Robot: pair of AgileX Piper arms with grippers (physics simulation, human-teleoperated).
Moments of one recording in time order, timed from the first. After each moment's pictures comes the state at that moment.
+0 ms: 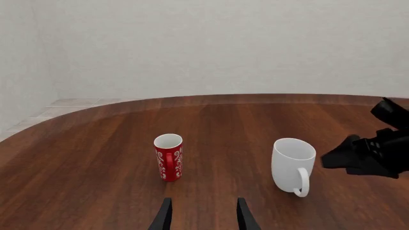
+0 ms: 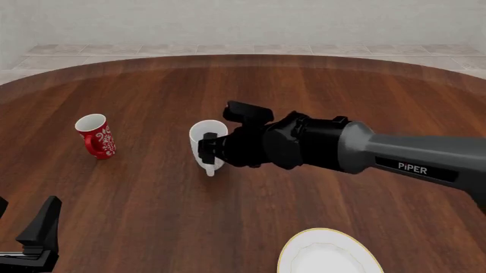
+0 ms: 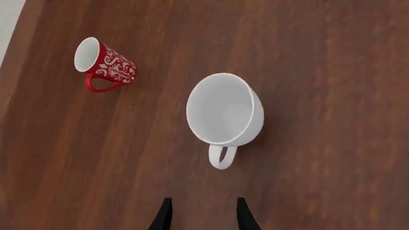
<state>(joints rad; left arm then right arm) 0.00 0.02 0.00 -0.02 0.00 0.78 1.79 -1.25 0.28 0.63</state>
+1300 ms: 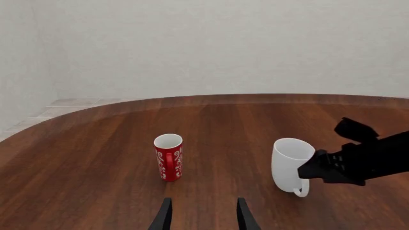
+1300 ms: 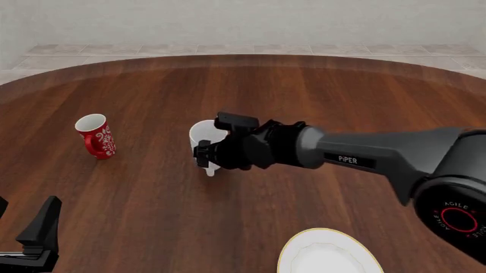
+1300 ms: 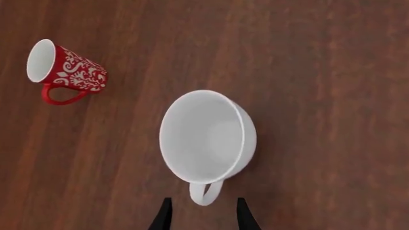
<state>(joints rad) 0.00 0.02 0.00 -0.02 0.00 0.75 2.01 -1.39 0.26 0.60</state>
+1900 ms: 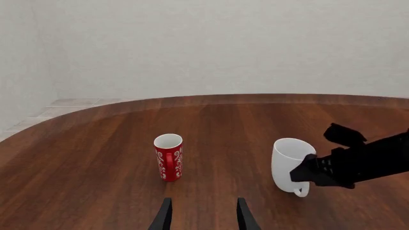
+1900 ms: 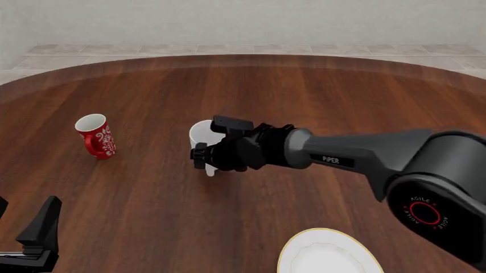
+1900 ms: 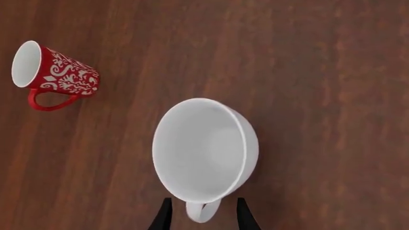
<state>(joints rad) 0.00 0.02 0.00 -0.02 0.00 0.75 2.09 -1.45 0.26 0.61</state>
